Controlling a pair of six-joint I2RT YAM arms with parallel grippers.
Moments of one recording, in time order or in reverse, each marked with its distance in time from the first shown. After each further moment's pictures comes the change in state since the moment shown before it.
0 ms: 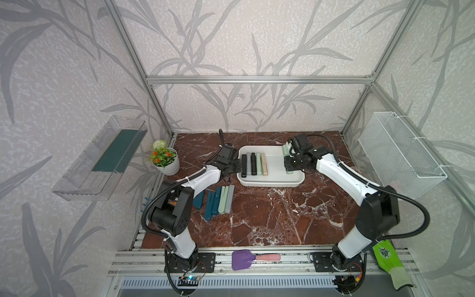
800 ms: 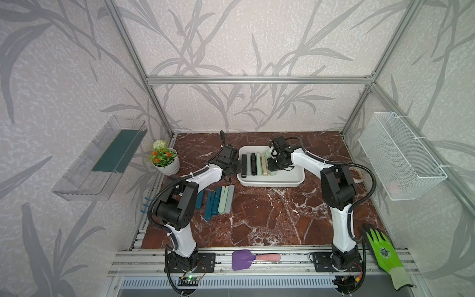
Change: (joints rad) left arm 0.012 0.070 0.015 0.011 0.013 -0.001; right arm 0.011 0.418 0.200 0.120 -0.141 -0.003
